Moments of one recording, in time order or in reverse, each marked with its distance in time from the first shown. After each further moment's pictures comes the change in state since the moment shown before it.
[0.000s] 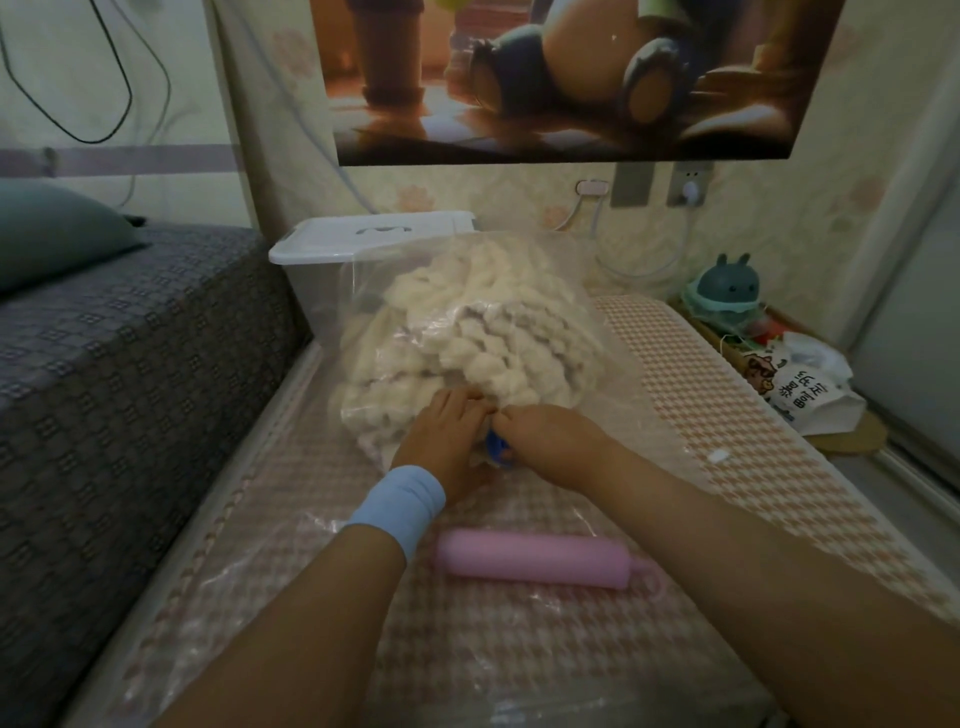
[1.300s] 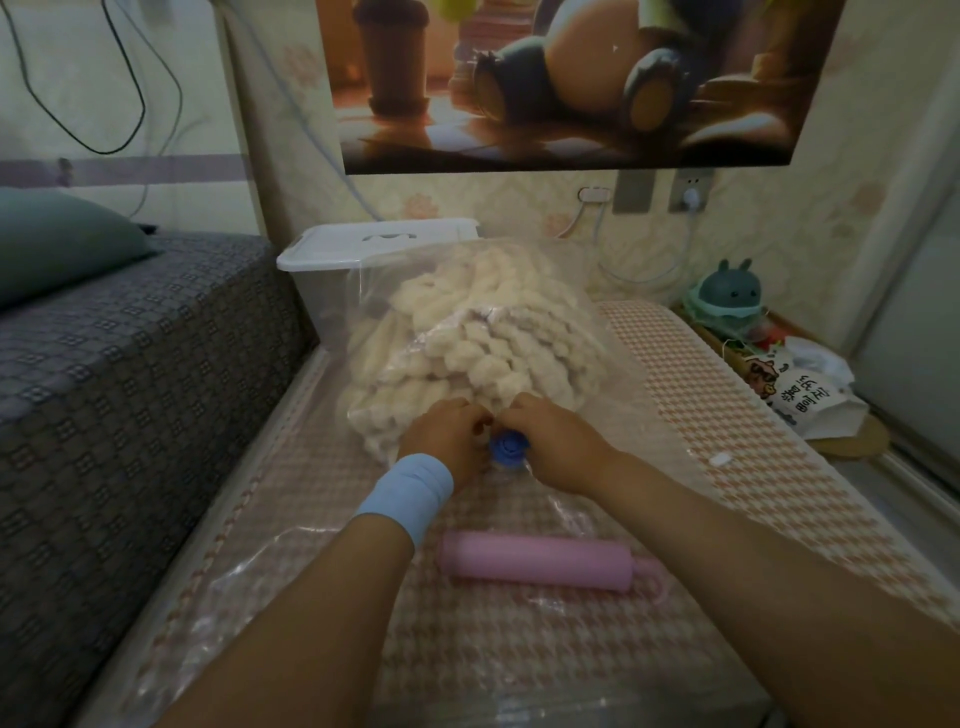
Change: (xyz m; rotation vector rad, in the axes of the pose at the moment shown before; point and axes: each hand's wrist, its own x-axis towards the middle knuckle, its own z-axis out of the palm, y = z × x) left_hand 0.012 0.006 -0.015 -0.099 -0.172 -0.254; right_hand -0.007 0.001 0.004 0.369 0.084 0.170
